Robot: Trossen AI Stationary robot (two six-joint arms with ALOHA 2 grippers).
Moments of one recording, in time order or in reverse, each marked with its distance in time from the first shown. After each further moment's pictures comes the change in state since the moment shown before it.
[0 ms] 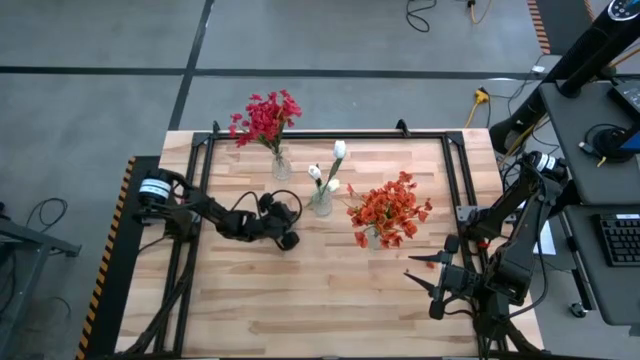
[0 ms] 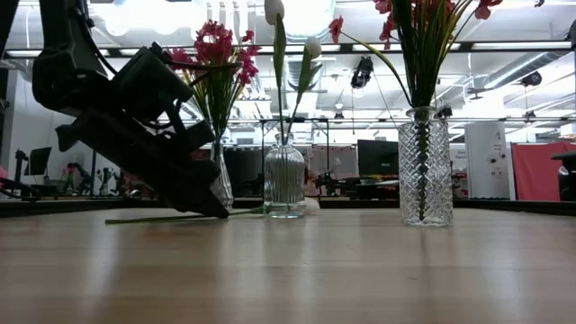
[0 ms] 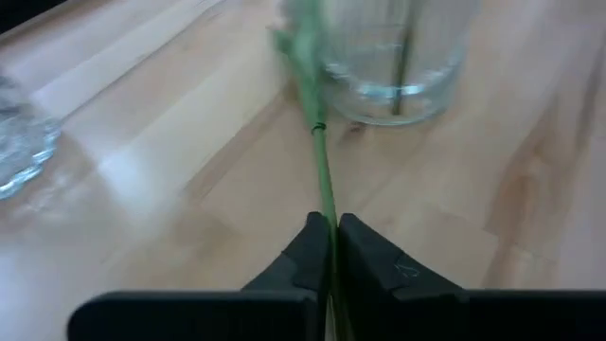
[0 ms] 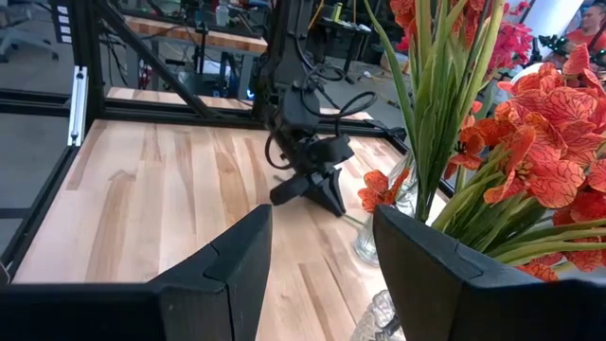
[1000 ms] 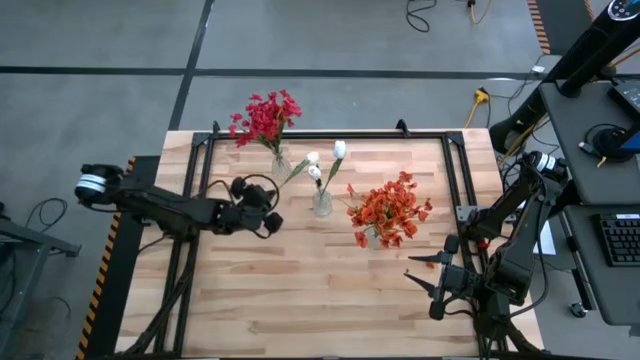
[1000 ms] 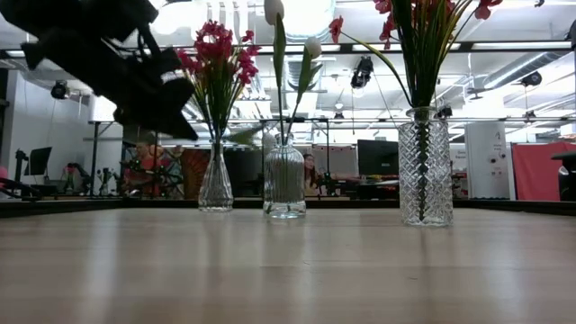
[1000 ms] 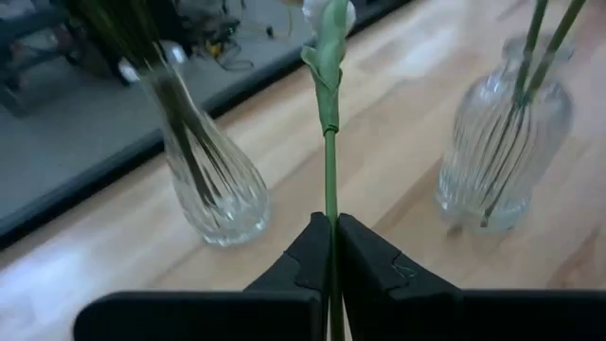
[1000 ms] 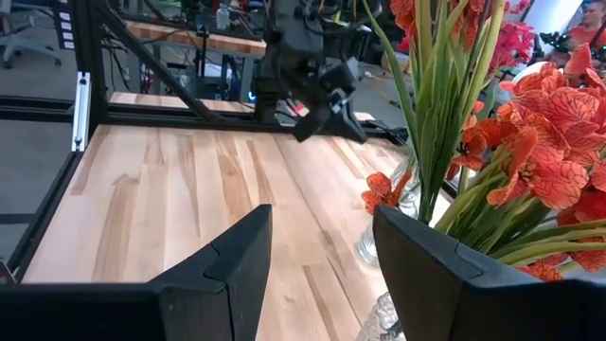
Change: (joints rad) left arm -0.045 -0.574 0.034 -0.606 -0.257 -0.096; right arm 0.000 0.000 0.000 0.018 0.000 -0.001
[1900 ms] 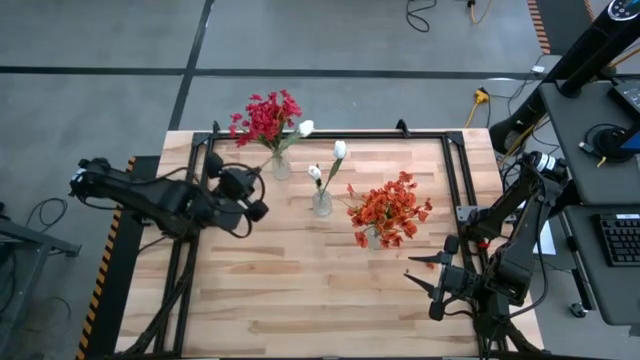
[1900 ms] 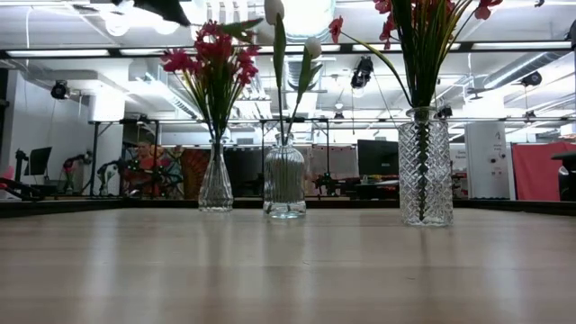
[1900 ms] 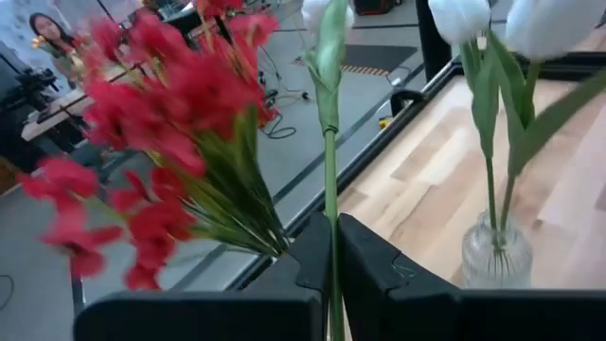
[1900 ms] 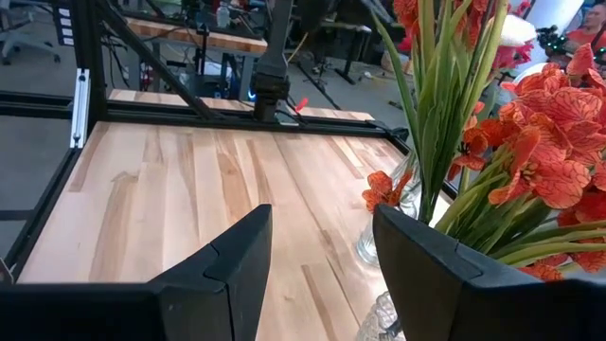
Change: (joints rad) left arm -0.173 -0.119 0.600 -0.771 -0.261 0.083; right arm 0.000 0.005 0.000 0.000 0.000 -0.007
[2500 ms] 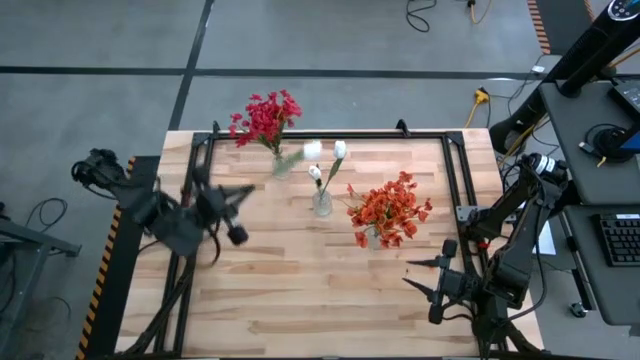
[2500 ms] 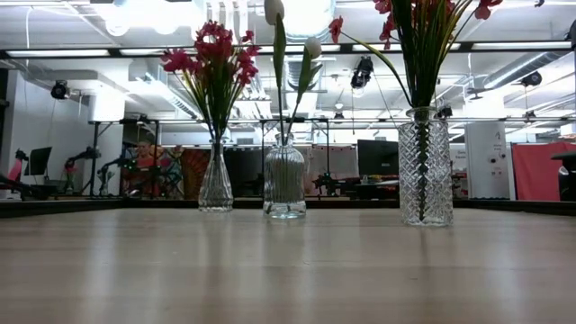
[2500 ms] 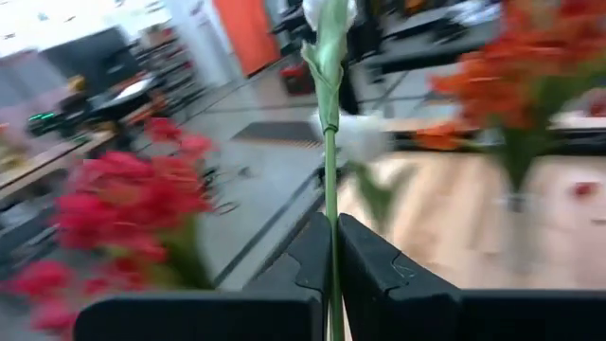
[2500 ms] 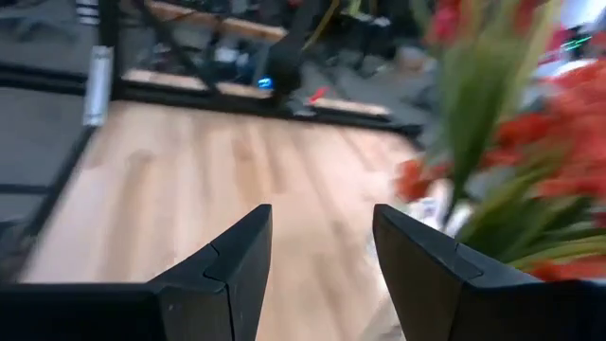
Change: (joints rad) left arm -0.300 -0.042 0.104 0.063 -0.110 0.141; right arm 0.008 0.022 0.000 0.017 -0.022 -0.044
